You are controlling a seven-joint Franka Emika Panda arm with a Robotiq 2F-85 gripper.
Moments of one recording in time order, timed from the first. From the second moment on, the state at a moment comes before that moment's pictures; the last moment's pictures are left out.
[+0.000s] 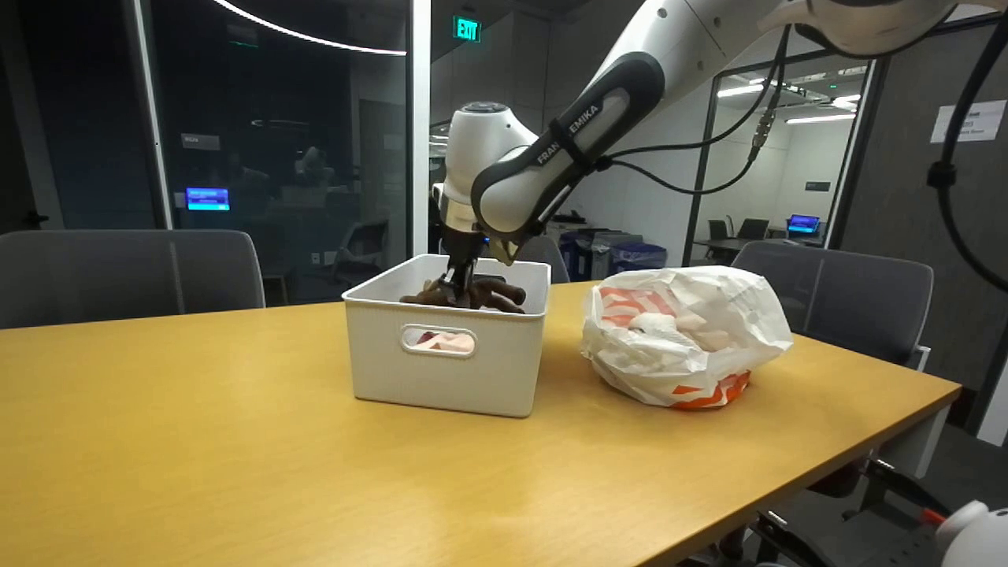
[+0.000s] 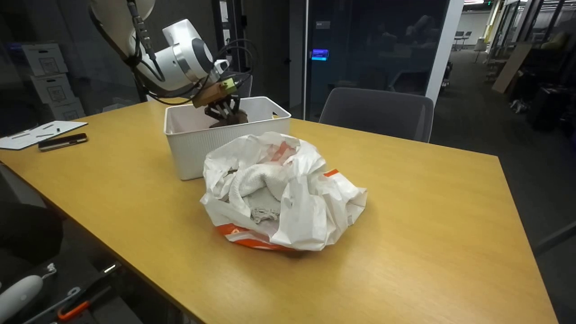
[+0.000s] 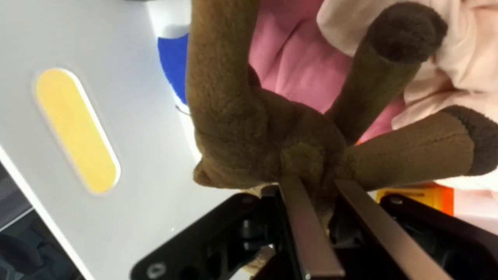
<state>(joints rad) 0.43 0.69 0.05 -1.56 -0.54 2.59 -0.03</state>
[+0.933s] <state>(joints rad) 0.69 0.20 -0.22 -1.76 -1.16 2.39 0.60</state>
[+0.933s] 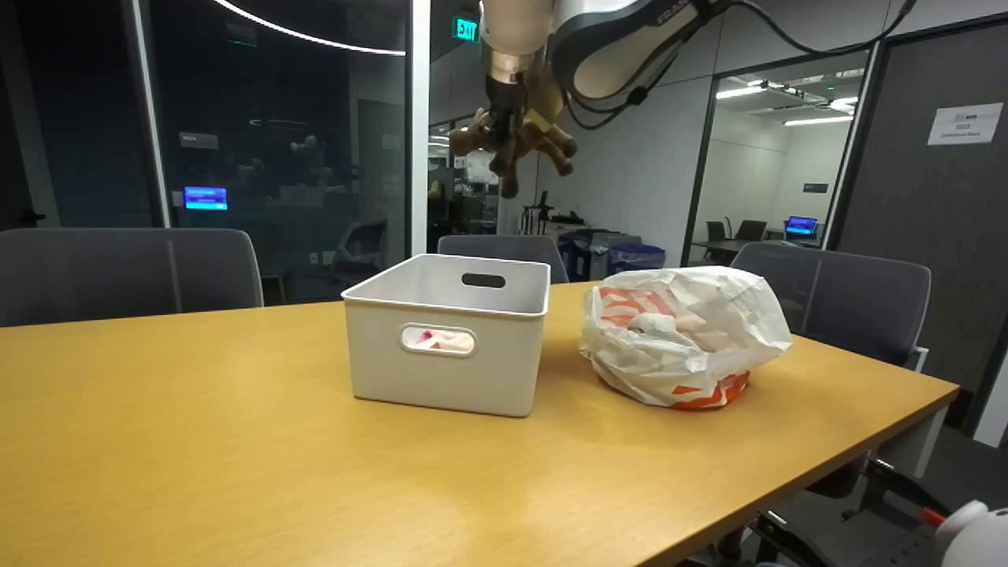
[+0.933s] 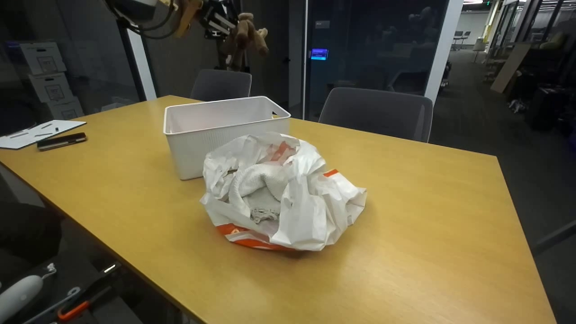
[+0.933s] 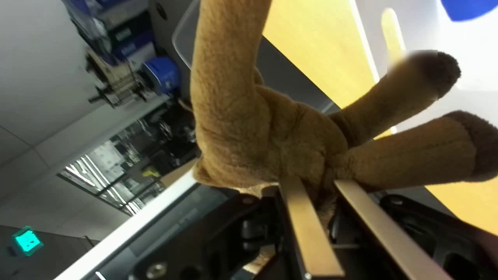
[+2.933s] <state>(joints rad) 0.00 0.00 0.08 -2.45 -0.88 2.56 0.84</state>
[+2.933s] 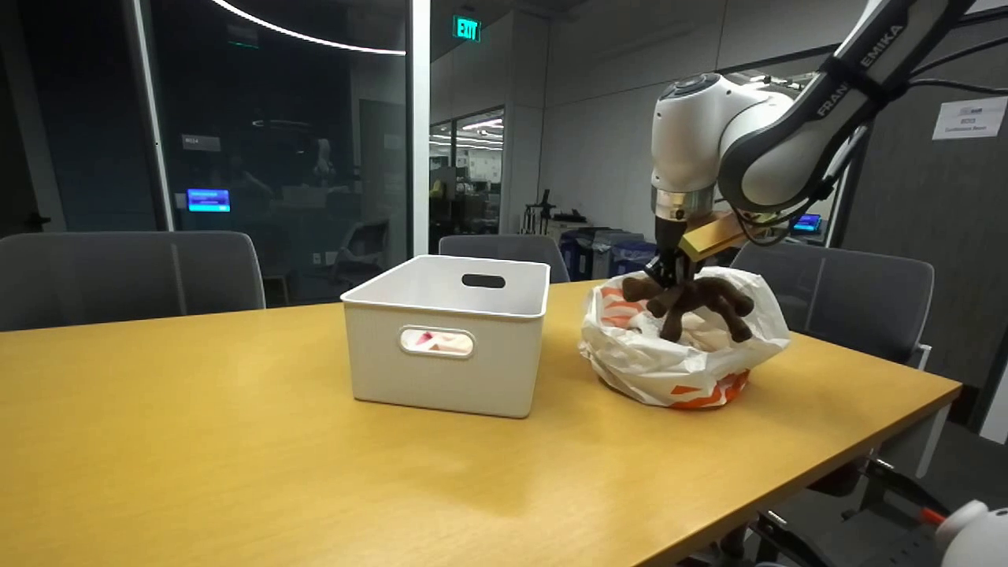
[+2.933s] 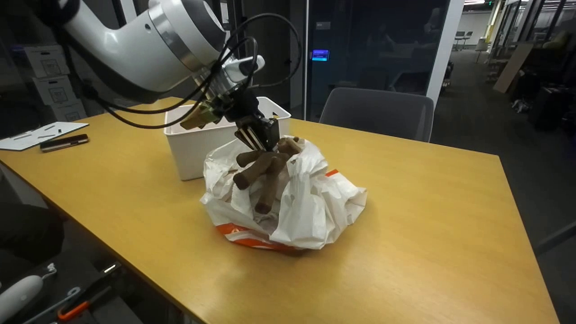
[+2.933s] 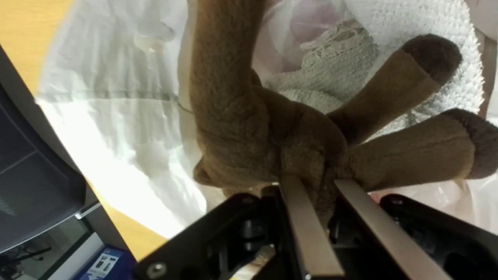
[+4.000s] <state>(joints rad) 0.00 0.15 0.09 -2.38 -0.83 2.70 0.79</state>
